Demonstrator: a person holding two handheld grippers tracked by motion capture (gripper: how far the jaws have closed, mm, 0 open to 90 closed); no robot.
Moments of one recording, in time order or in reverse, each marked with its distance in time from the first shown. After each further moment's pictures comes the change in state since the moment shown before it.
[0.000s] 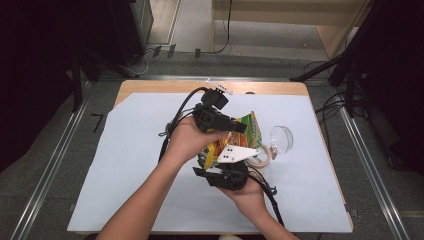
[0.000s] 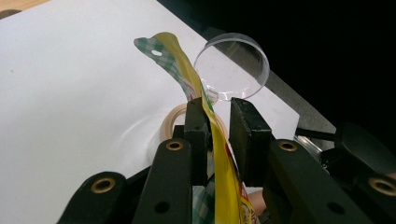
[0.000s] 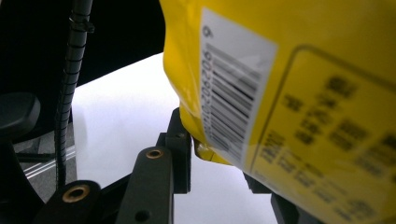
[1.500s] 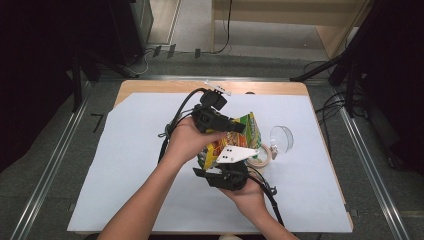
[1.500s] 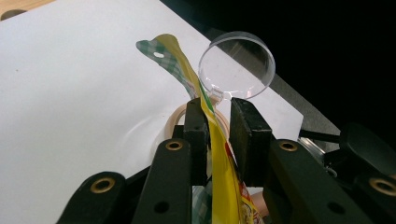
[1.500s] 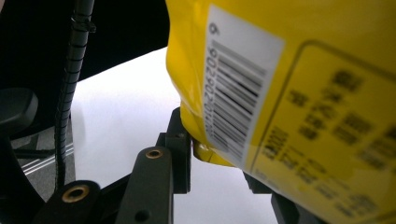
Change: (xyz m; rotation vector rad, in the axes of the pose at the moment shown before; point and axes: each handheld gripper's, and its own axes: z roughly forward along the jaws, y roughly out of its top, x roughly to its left) left arm 0.004 -0.003 0.001 -0.011 0.004 -0.009; right arm 0.000 0.000 0.001 0.010 -0.005 -0.012
